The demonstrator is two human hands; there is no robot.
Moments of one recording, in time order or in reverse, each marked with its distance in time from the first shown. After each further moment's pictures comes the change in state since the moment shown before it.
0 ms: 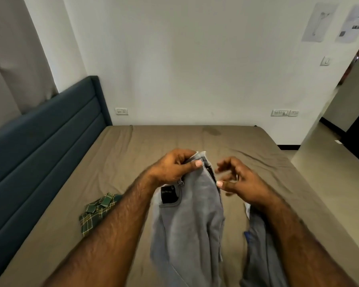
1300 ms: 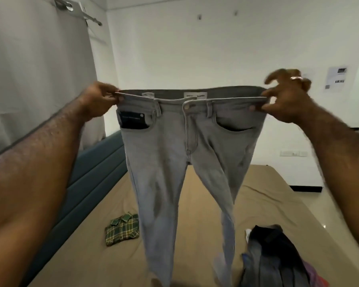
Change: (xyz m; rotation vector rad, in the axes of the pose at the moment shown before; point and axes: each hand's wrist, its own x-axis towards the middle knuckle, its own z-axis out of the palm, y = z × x) left_hand -0.182 0.339 -0.009 0.717 0.879 -0.004; right_hand -0.222 -0.131 -0.268 -0.874 0.774 -0.573
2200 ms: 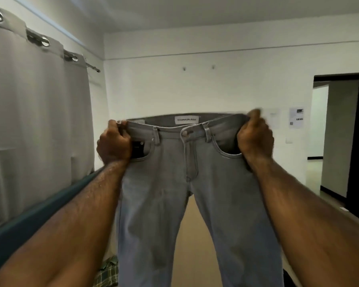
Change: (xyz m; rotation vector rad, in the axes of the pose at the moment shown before) left_hand -0.090 0.048 -0.006 0.155 0.710 0.055; right_hand -0.035 -0.148 -0.043 0.114 0.558 0.411
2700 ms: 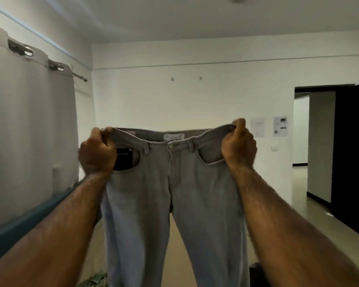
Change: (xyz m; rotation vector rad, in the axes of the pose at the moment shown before) left_hand -0.006 0.020 0.002 -0.016 0.012 -0.049; right_hand 0.010 0.011 -0.012 0.000 0.013 0.044
